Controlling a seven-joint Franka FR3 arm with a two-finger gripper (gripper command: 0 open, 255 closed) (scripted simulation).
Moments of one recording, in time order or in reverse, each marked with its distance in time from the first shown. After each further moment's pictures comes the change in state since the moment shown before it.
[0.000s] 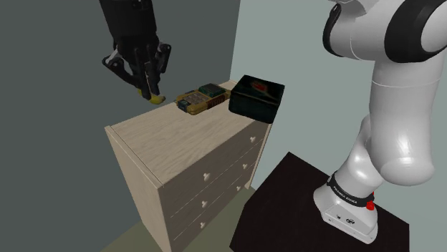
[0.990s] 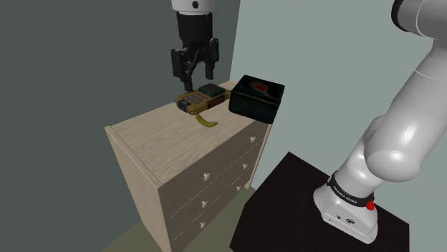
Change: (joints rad) arm -0.280 -0.387 -0.064 -0.532 0.208 0.187 -0.273
